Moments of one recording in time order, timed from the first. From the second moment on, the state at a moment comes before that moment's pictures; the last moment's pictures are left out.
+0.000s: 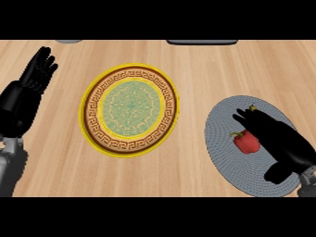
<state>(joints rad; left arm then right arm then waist) -0.28 0.37 0.00 -1.60 0.13 0.02 0.12 -0.12 -0.56 0.31 -1.61 0.88 0.26 -0.03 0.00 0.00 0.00</state>
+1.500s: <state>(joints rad) -0.22 0.35 0.08 -1.62 0.11 -0.02 0.11 0.41 -0.16 0.26 -2.04 1.30 0.02 0.73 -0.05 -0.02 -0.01</state>
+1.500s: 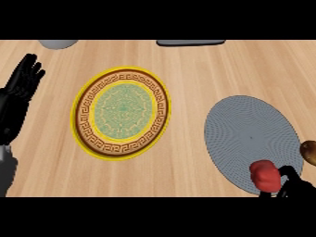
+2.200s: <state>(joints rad) -0.26 0.33 0.05 -1.63 0.09 -0.03 0.13 0.20 -0.07 0.84 -2.35 1.60 0.08 0.98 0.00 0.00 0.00</state>
